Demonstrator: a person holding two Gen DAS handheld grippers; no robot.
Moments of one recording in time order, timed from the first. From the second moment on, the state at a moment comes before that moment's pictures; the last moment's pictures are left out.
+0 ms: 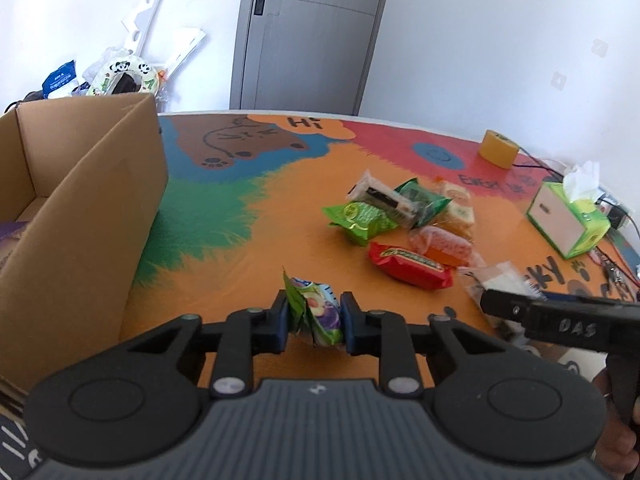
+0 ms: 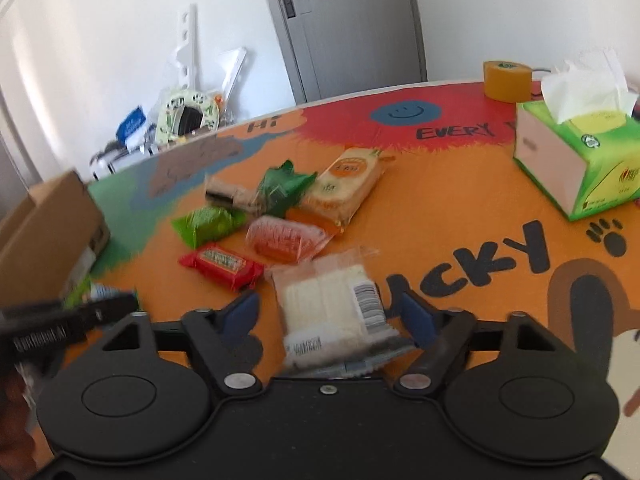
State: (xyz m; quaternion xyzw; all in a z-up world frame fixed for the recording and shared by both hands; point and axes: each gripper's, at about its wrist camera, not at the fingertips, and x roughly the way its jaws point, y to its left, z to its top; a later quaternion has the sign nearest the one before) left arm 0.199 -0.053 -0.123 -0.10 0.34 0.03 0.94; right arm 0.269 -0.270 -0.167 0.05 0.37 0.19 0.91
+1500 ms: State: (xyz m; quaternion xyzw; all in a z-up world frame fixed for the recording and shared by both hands) left arm 0.085 0.031 -0.018 -0.12 0.19 0.08 0.97; right arm 0.173 -0.205 -0.076 0.12 0.29 0.30 0.90
